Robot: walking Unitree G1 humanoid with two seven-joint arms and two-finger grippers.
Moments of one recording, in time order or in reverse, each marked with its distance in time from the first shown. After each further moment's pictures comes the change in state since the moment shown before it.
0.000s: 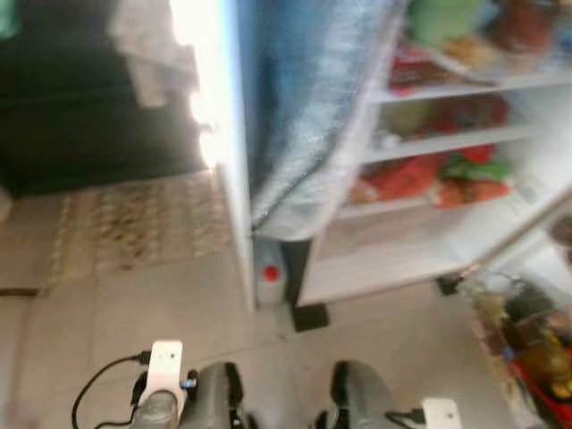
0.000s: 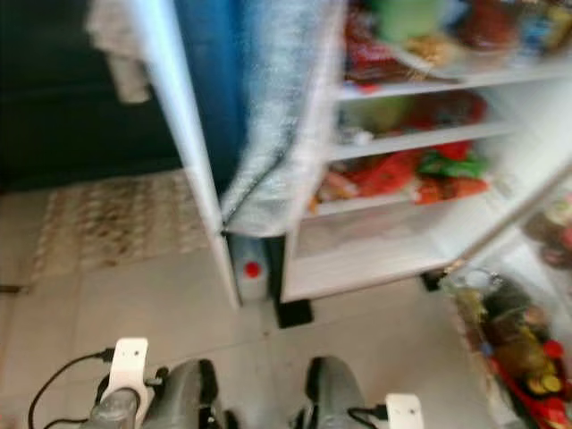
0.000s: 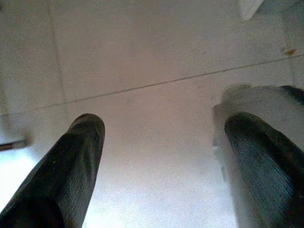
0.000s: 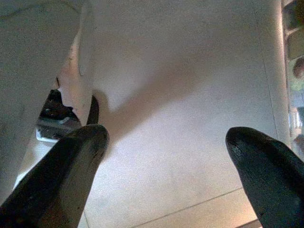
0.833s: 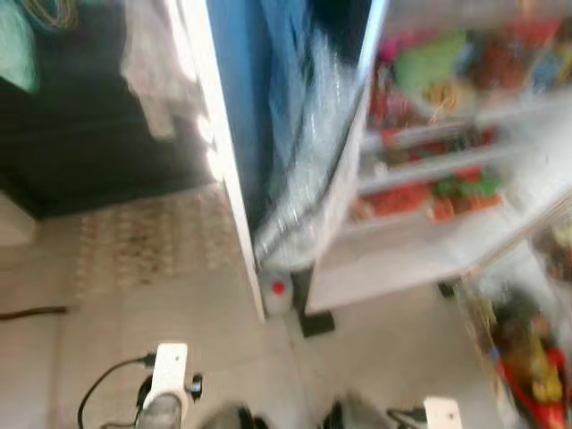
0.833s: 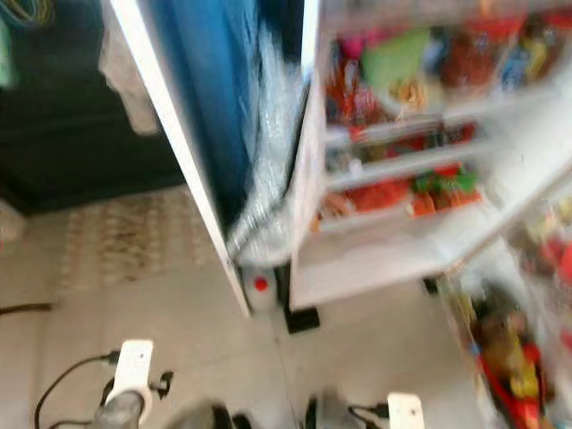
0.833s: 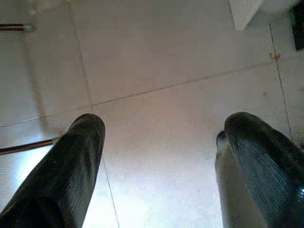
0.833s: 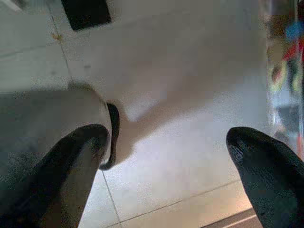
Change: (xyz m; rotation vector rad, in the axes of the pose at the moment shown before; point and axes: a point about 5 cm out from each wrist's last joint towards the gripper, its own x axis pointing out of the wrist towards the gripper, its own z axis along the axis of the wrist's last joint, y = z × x) left arm 0.000 -0.007 0.002 -0.001 0.000 -0.031; right arm 0.000 0.006 0.003 0.038 -0.025 0.001
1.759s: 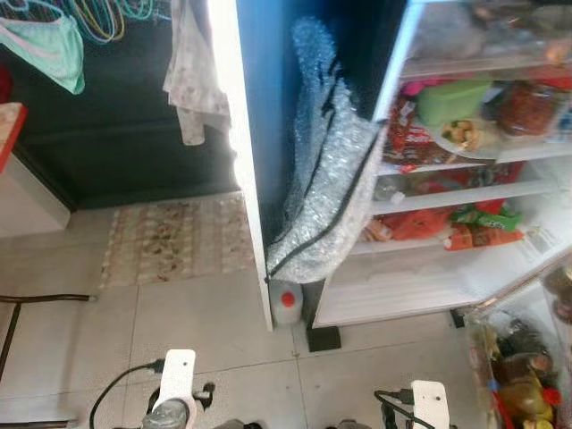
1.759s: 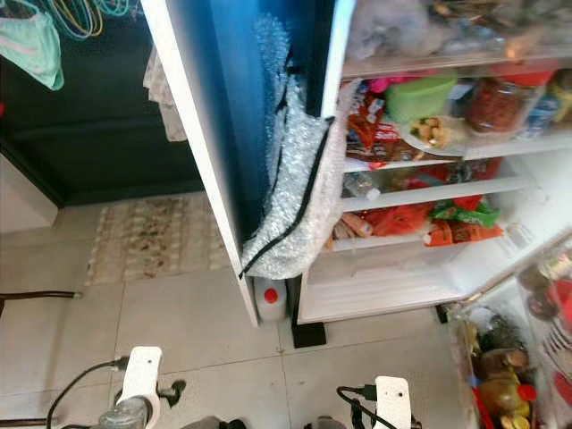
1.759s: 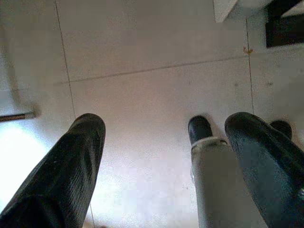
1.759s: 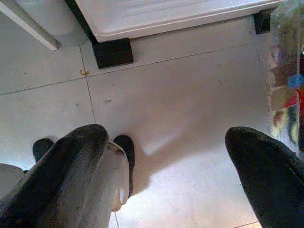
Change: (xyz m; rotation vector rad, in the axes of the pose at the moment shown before) left arm -0.003 -0.011 -0.014 -0.021 0.089 -0.101; right arm 0.005 0.013 0.020 0.042 -0.074 0.035
